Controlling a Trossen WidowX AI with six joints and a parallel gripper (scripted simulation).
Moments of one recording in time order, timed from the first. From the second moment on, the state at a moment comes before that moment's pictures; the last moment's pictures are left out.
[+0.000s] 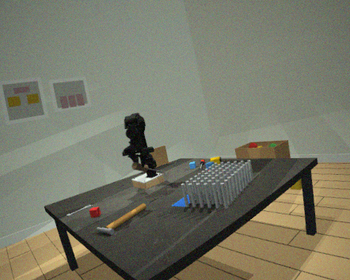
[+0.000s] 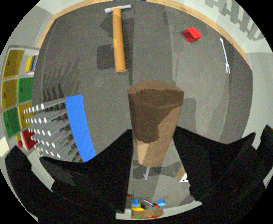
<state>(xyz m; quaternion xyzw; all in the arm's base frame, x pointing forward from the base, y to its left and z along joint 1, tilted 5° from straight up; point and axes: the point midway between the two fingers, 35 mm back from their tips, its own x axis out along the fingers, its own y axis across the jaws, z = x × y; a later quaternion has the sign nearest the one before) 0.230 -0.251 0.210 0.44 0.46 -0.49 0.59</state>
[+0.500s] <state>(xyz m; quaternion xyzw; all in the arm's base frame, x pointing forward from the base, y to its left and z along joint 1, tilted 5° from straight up) 0.240 -0.202 0.207 0.61 0.35 -0.53 0.47</state>
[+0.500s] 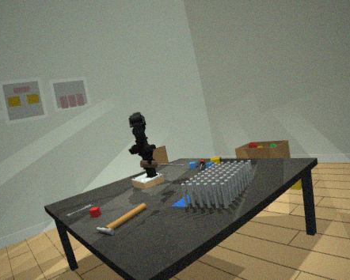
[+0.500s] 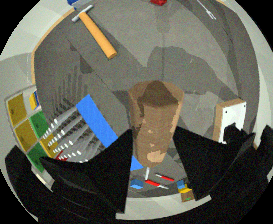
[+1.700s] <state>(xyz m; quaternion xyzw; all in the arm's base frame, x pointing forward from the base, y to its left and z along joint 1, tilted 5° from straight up) 0.236 -0.085 0.195 0.82 0.13 -0.56 0.01</state>
